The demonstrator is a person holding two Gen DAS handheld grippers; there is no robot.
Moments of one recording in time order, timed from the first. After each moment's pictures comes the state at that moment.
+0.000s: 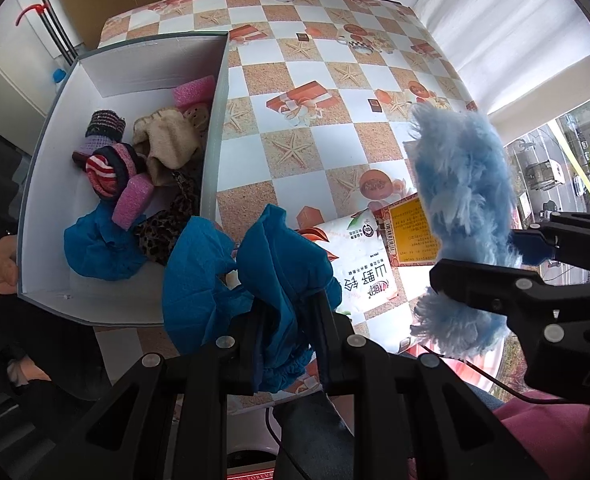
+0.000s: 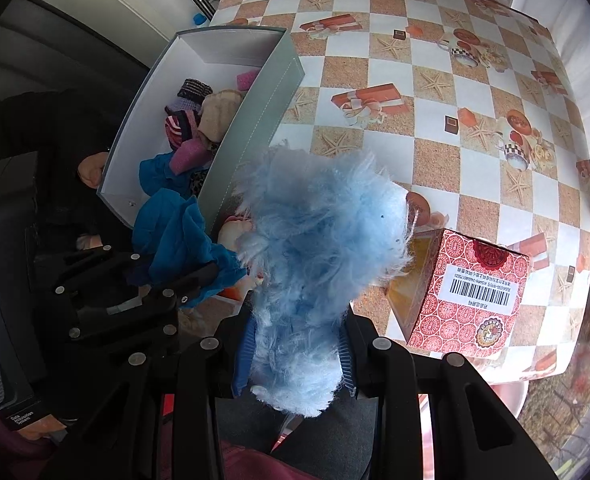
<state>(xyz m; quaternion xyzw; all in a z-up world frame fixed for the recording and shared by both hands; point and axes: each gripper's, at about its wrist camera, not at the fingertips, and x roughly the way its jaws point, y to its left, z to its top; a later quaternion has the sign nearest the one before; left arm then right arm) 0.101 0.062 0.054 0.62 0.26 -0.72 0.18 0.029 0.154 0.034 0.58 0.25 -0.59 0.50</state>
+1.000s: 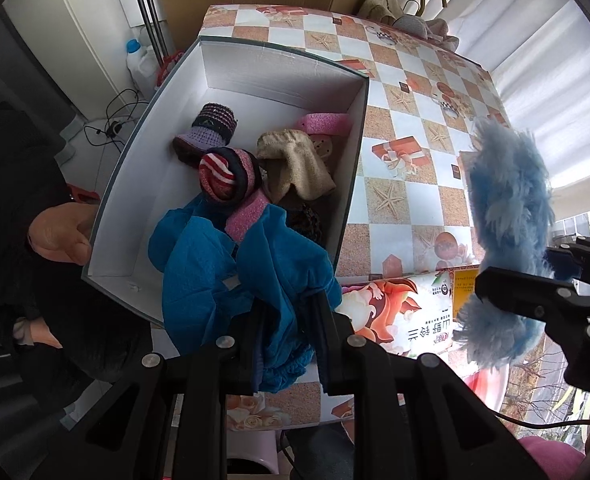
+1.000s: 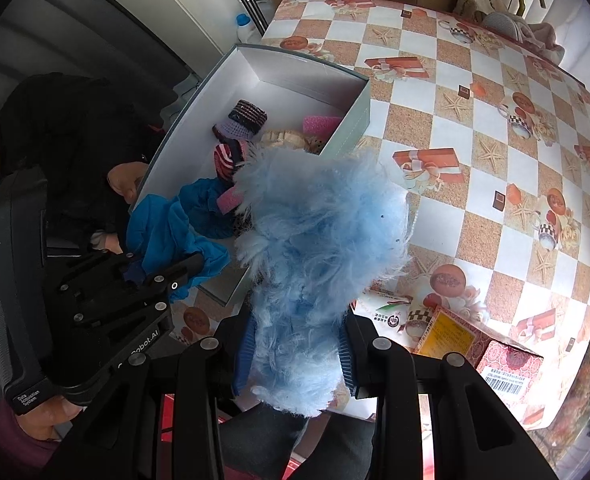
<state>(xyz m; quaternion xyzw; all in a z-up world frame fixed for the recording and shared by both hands) 0.151 -0.014 0.059 0.58 0.31 -0.70 0.29 0.054 0.087 0.060 0.54 0.28 -0.57 0.55</state>
